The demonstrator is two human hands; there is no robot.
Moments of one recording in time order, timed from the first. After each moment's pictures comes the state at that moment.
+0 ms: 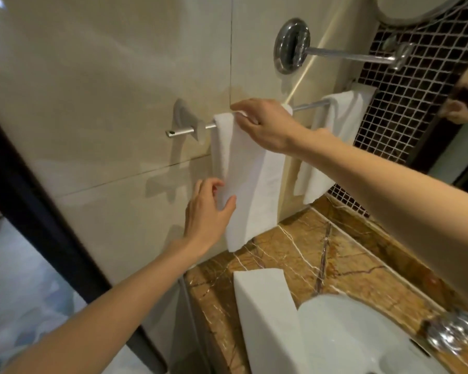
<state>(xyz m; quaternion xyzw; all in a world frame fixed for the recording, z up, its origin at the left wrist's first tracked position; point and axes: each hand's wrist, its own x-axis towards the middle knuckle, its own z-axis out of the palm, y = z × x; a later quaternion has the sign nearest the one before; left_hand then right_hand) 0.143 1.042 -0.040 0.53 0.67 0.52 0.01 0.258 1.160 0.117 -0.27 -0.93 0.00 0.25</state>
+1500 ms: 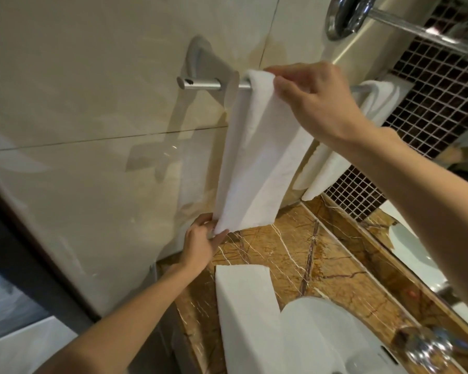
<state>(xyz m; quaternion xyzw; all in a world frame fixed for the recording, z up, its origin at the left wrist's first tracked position) 0.123 1.097 -0.231 0.51 0.67 0.52 0.16 0.246 1.156 0.112 -0.35 -0.88 0.05 0.31</state>
